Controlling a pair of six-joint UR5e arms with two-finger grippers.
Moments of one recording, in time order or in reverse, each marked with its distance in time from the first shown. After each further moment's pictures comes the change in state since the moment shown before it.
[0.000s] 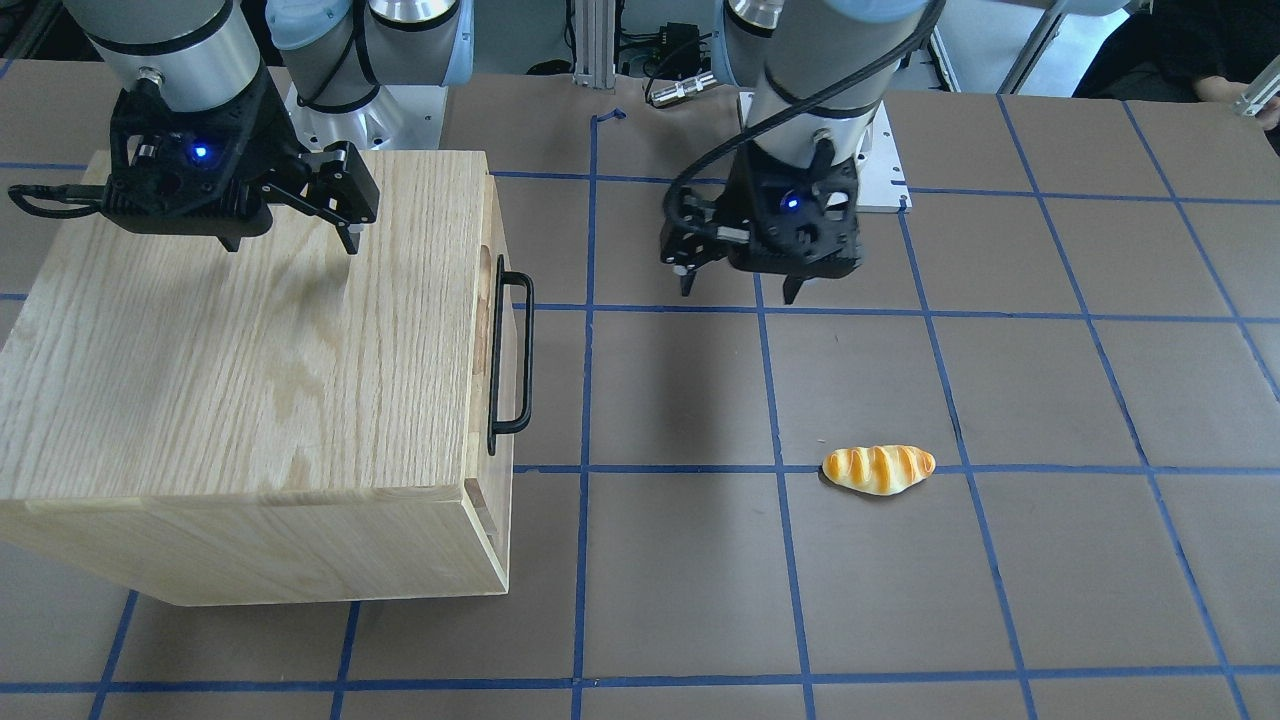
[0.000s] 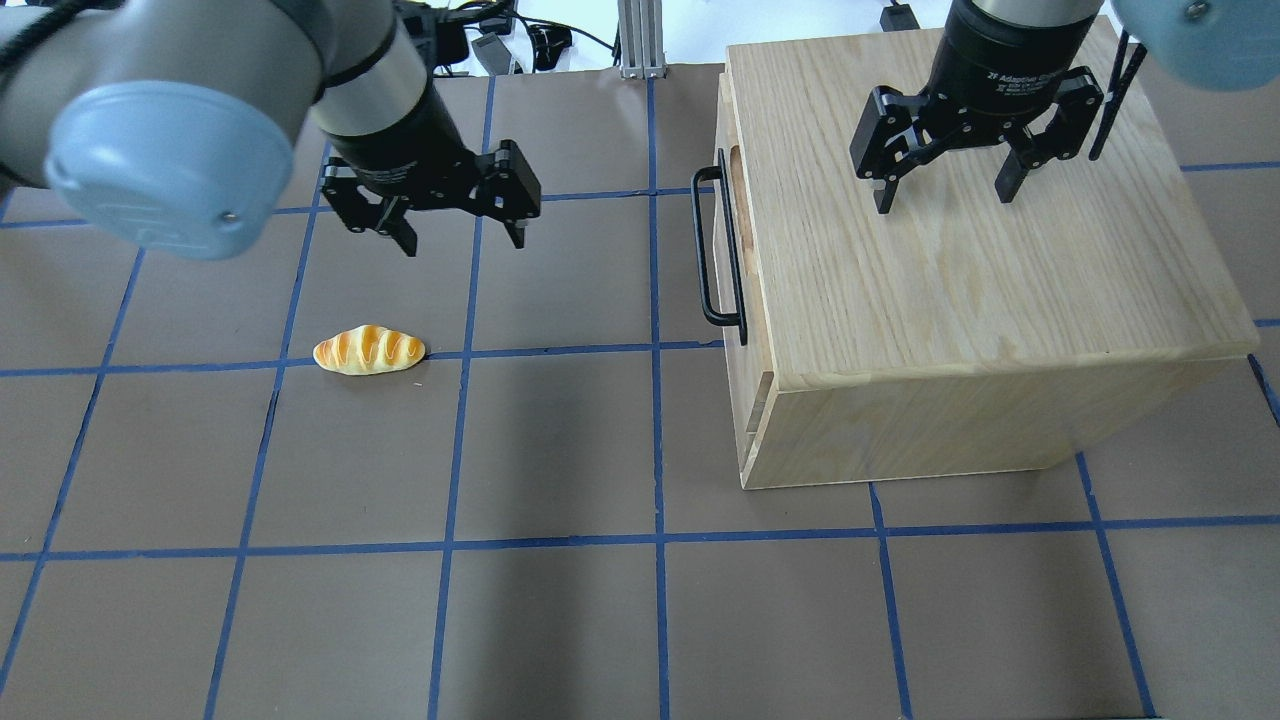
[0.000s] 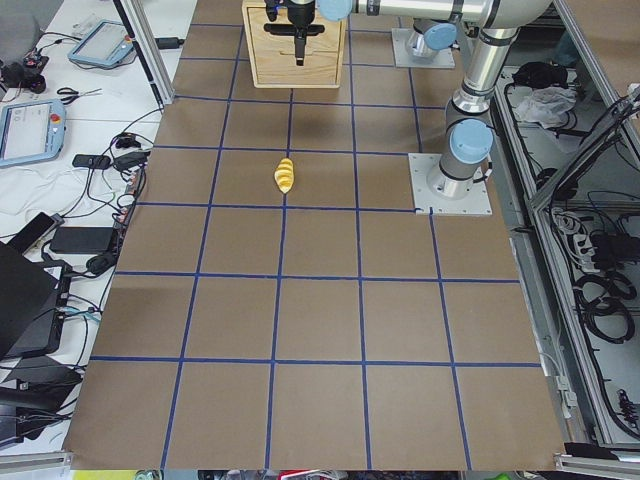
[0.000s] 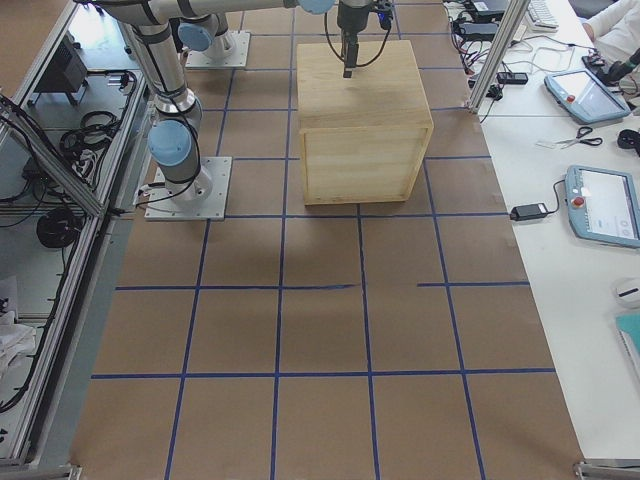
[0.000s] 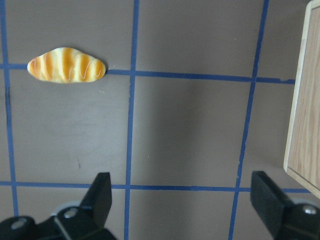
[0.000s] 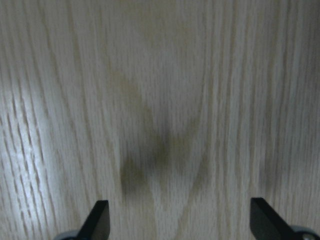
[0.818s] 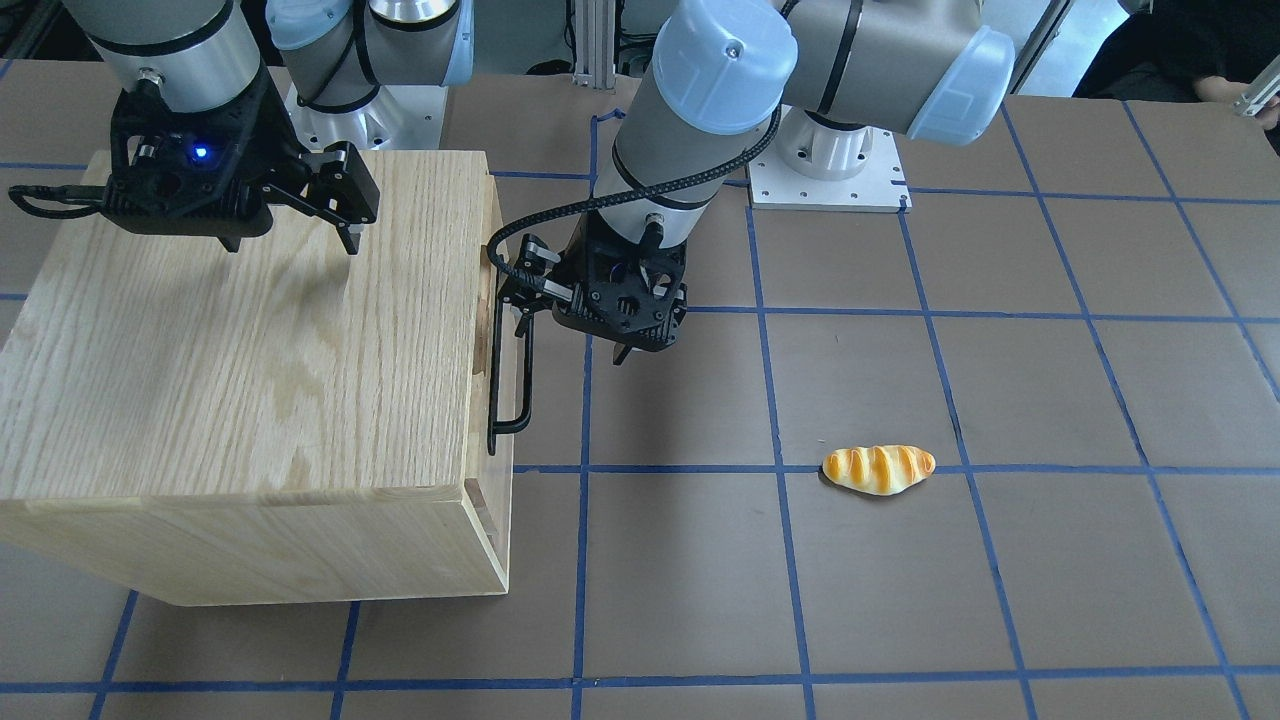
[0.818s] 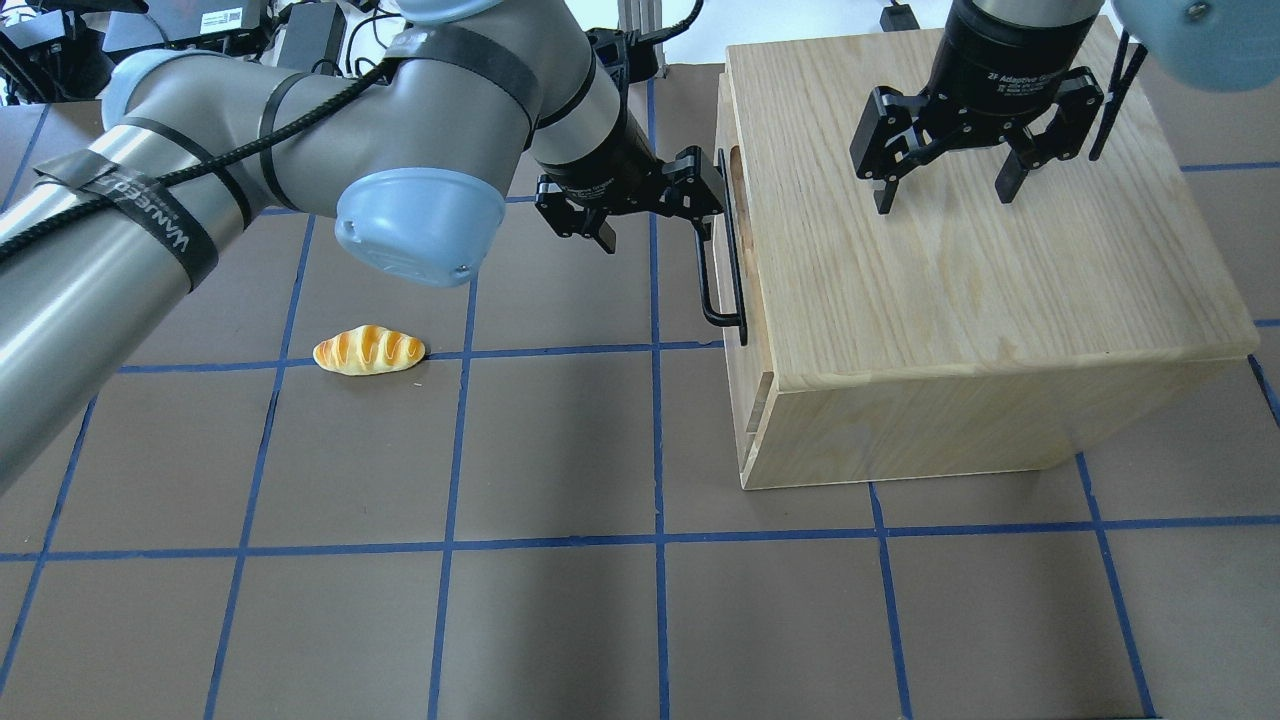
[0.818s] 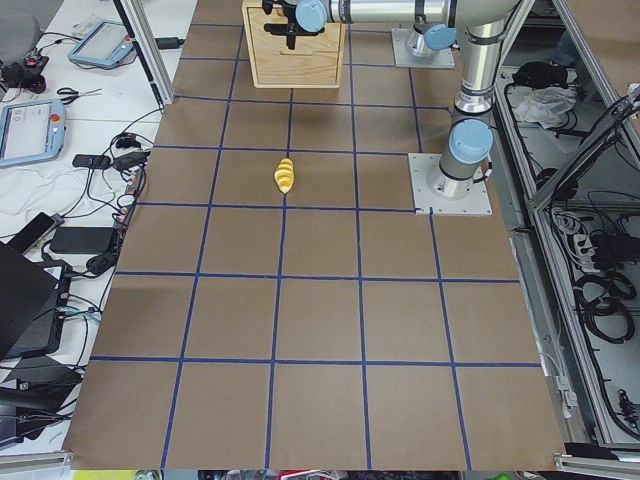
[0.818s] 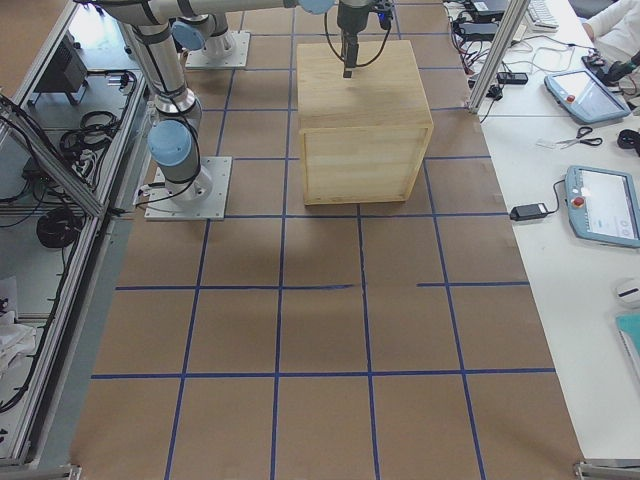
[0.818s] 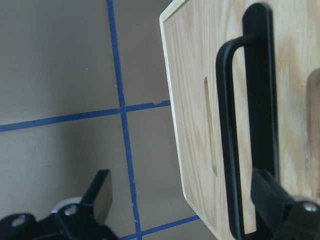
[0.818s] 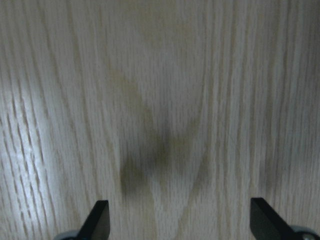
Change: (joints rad) left arm -0.098 -0.142 -0.002 0.252 -0.224 -0.069; right arm 0.000 0.000 0.000 0.000 0.000 0.000
